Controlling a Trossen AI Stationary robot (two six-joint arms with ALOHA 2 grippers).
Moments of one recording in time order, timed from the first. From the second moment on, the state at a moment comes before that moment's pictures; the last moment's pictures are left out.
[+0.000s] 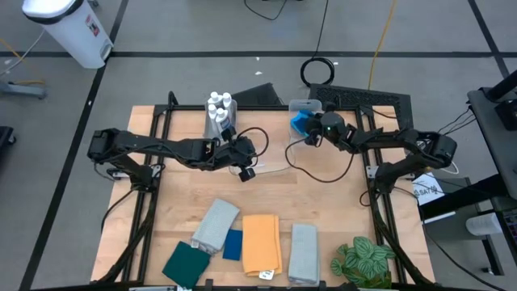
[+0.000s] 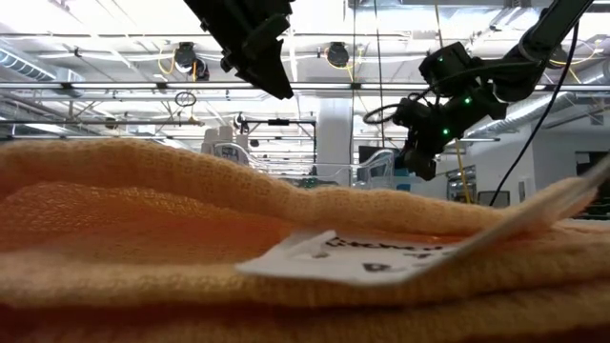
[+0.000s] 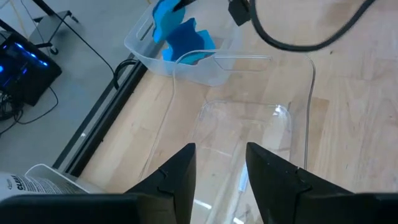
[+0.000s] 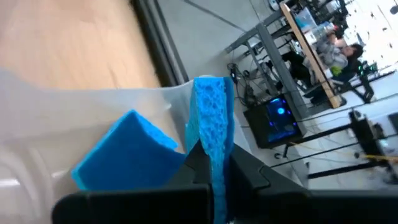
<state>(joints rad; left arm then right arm) -0.01 1.54 1.20 -0.41 -0.49 -0.11 -0.57 1.39 0.52 0.47 0.41 -0.69</state>
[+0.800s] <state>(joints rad) -0.01 1.54 1.20 -0.41 -0.44 -0.11 -0.56 1.38 0.52 0.43 0.36 -0.49</state>
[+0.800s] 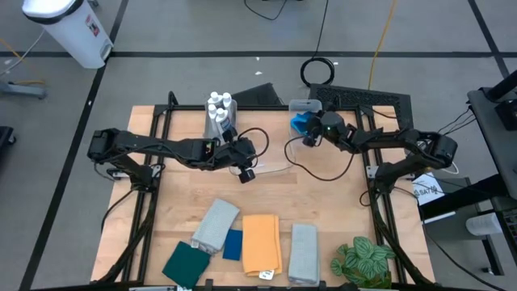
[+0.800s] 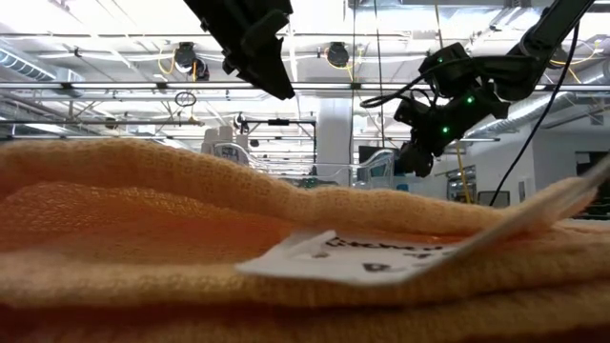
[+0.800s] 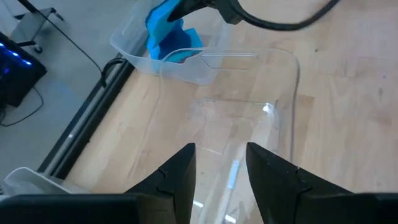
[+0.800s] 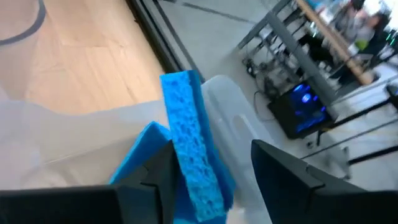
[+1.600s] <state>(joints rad) -0.01 1.54 1.20 -0.41 -0.44 -0.11 -0.69 1.24 0.52 0.29 0.31 -0.15</state>
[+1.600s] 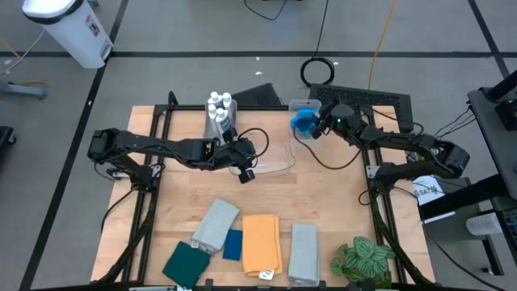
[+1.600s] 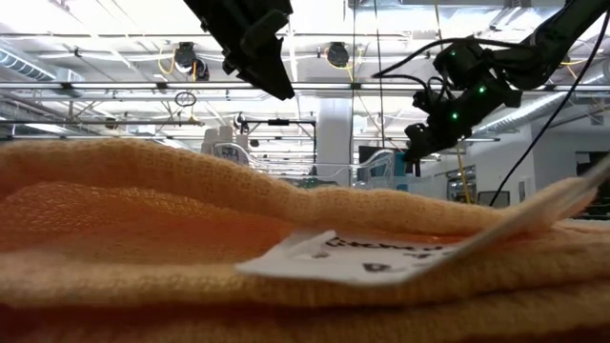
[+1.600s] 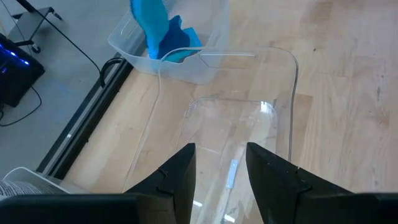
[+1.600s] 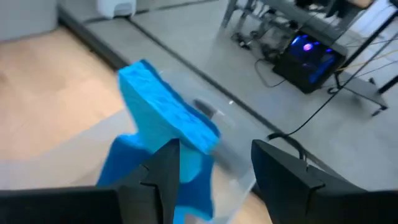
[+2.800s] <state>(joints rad) 0.00 1.54 1.20 -0.39 -0.44 -0.08 -0.82 1.30 0.65 0.32 0.16 0.02</state>
